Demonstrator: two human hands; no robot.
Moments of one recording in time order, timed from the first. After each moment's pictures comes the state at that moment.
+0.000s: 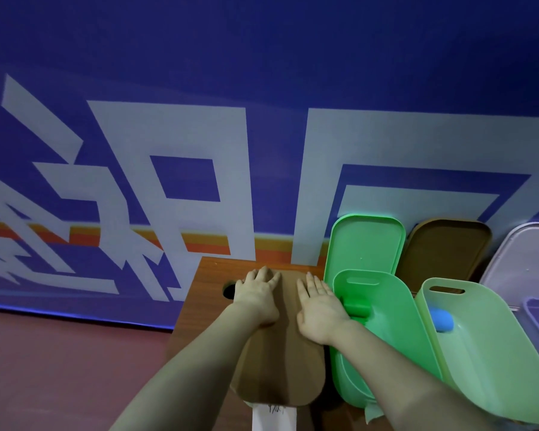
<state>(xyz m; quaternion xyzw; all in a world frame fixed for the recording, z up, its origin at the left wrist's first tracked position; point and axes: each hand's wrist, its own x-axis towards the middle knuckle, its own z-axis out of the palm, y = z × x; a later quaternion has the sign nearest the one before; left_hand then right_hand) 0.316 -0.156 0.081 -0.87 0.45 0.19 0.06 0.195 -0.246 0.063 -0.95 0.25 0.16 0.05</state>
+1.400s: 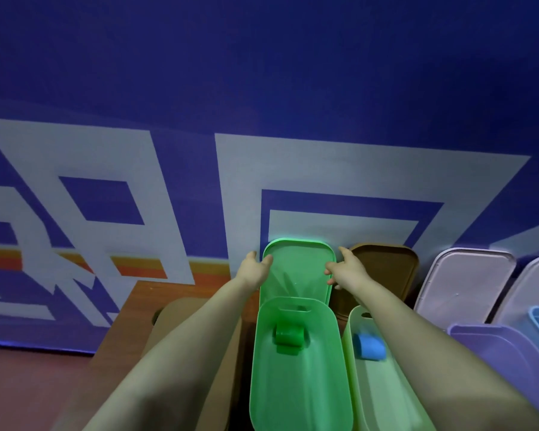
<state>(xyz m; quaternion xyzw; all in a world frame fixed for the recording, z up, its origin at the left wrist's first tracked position) 0.272 -0.327 0.112 -0.82 0.21 0.34 -0.40 0.123 -0.457 0.122 -0.71 0.50 -0.10 0.48</state>
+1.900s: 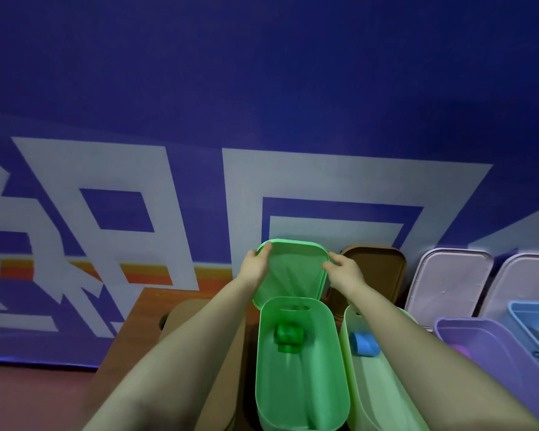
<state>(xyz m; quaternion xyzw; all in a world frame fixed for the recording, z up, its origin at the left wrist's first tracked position) 0.247 -0.301 0.157 -0.76 0.17 0.34 -0.53 0.109 -0.422 0.140 -0.72 0.49 -0.17 0.46</state>
